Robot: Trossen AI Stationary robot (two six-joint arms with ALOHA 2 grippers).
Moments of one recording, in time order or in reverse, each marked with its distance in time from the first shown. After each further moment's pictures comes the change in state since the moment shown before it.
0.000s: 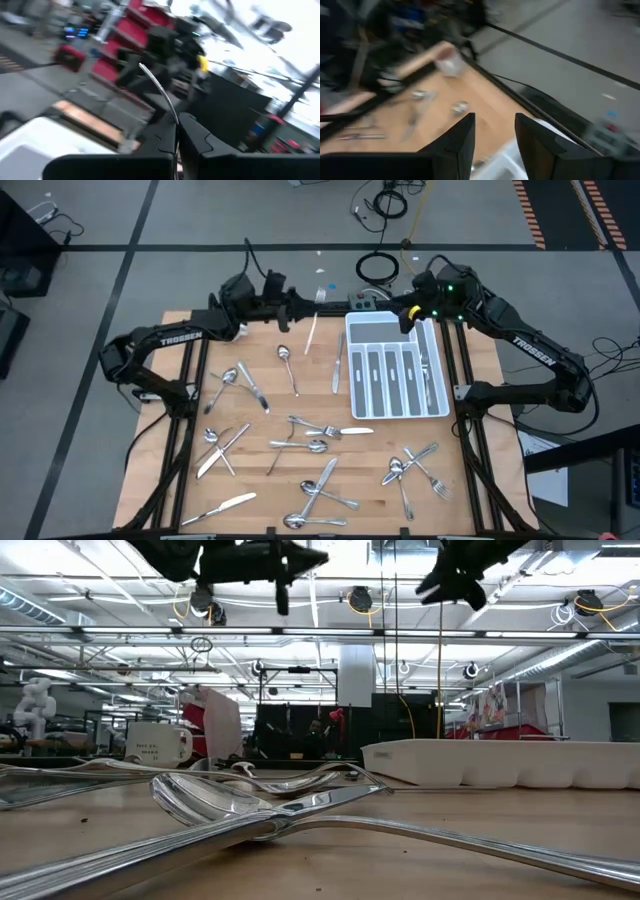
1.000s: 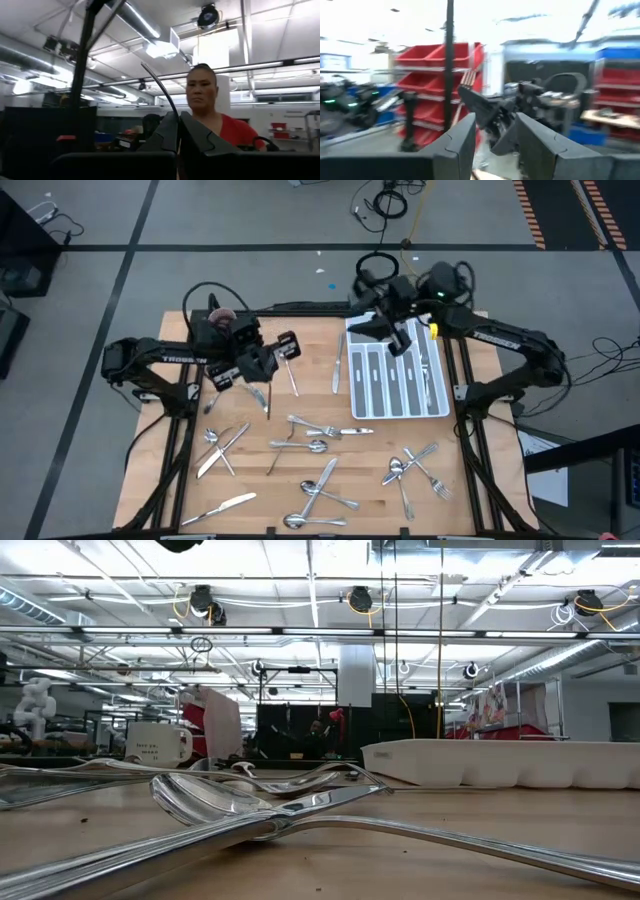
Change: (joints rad) left arm -0.390 0.011 0.000 0.914 0.324 -0.335; right arm 0.305 0.339 0.236 0.905 -0.624 0.005
